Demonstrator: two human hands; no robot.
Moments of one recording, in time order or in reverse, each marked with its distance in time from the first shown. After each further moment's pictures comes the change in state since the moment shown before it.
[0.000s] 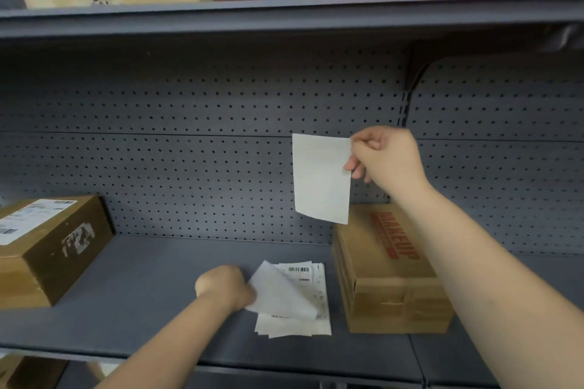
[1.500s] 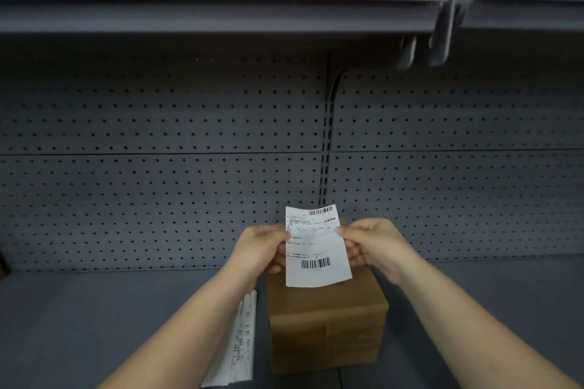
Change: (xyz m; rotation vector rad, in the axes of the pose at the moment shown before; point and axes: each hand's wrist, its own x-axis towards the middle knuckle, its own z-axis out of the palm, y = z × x) left_hand -0.012 0.187 -0.065 -1.320 -0.165 0.271; right_hand -0.015 0.142 -0.092 0.209 -0.178 0.591
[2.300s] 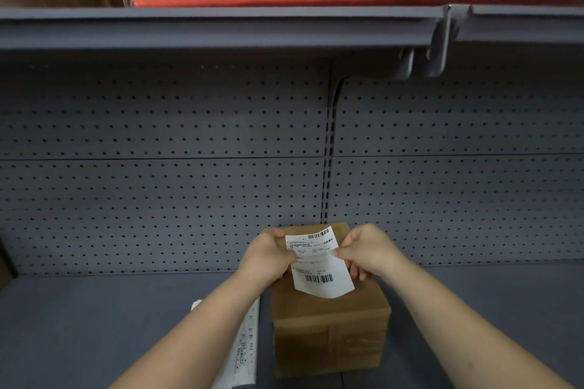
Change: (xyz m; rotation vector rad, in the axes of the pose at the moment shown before) left_hand 0.016 -0.011 0.009 0.465 0.068 0.053; right_hand 0.012 0.002 0.012 -0.535 0.011 0.012
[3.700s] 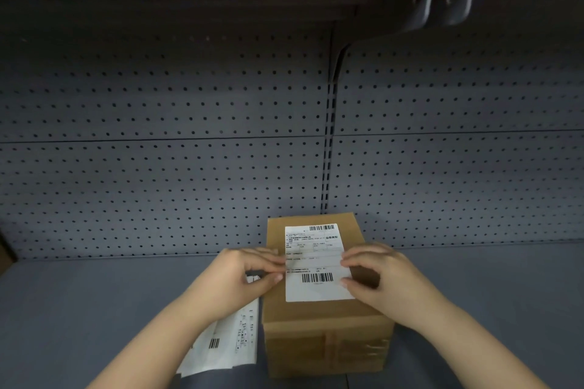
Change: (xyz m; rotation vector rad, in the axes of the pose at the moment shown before) left_hand -0.038 -0.064 -0.036 0.175 -0.140 0.610; right_hand -0.053 0.060 0.010 -0.312 0.117 -0.591
